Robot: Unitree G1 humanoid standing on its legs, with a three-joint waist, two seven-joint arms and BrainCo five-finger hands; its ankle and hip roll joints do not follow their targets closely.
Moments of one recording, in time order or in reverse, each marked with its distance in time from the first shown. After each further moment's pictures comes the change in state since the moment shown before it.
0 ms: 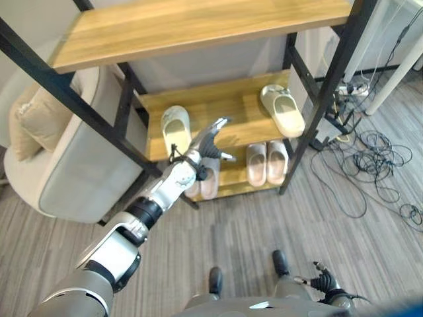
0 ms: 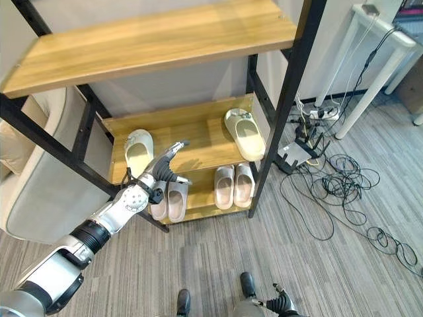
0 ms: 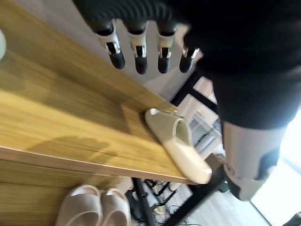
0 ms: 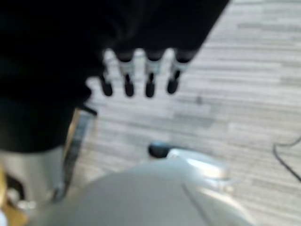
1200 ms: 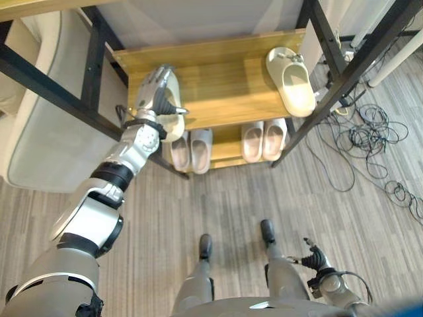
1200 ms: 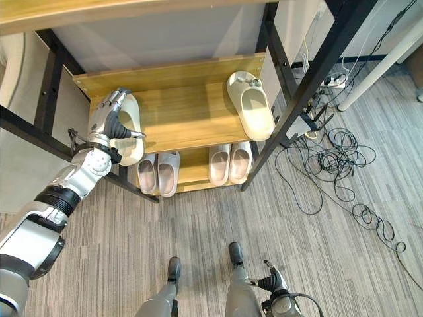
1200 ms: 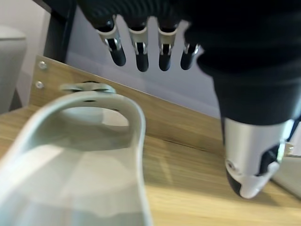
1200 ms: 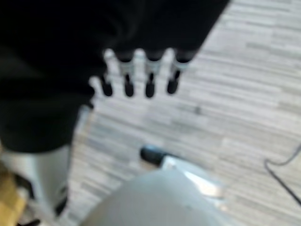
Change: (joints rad) left arm -0.202 0.183 0.069 0.205 0.124 0.070 0.213; right arm -0.104 -0.004 0.080 0.005 -0.020 -0.013 -0.049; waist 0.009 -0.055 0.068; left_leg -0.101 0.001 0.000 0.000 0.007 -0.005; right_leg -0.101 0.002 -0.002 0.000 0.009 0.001
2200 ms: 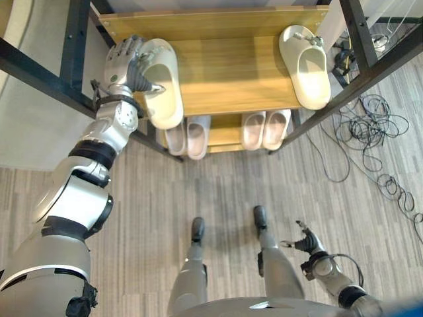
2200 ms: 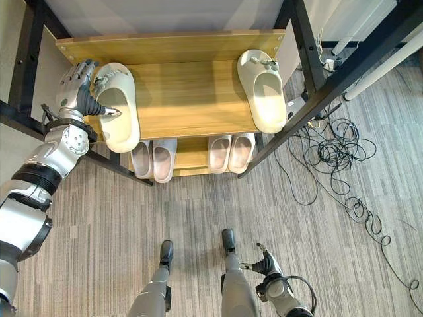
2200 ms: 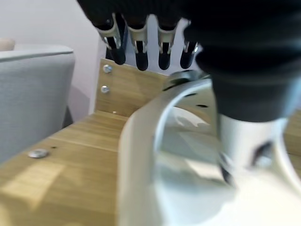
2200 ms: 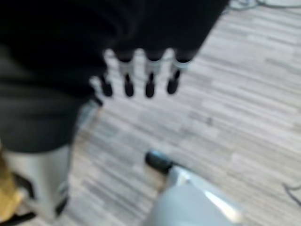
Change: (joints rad) left arm -0.163 0.069 -0.053 0.193 -0.001 0.057 0.039; right arm -0.081 0.003 0.072 -0.019 0.003 -0.020 -0.030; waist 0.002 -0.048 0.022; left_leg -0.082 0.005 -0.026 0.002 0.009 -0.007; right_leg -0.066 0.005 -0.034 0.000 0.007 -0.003
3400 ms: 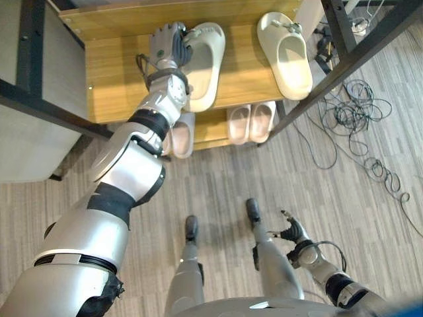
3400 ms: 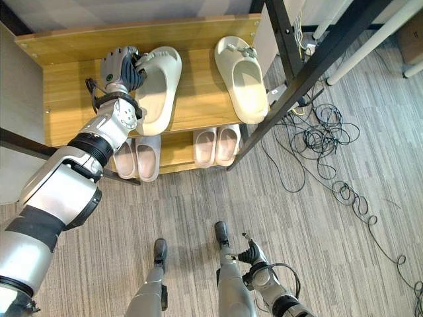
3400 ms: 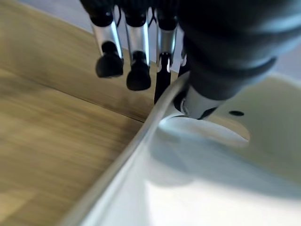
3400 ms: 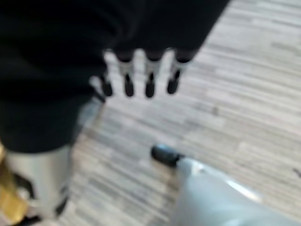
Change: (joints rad) left arm -0.324 -0.347 -0.084 0.246 -0.119 0.136 0.058; right arm -0.087 0.047 0.086 -0.002 0.064 0.022 -0.013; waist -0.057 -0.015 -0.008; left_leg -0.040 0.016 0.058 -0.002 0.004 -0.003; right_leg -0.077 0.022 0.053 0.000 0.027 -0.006
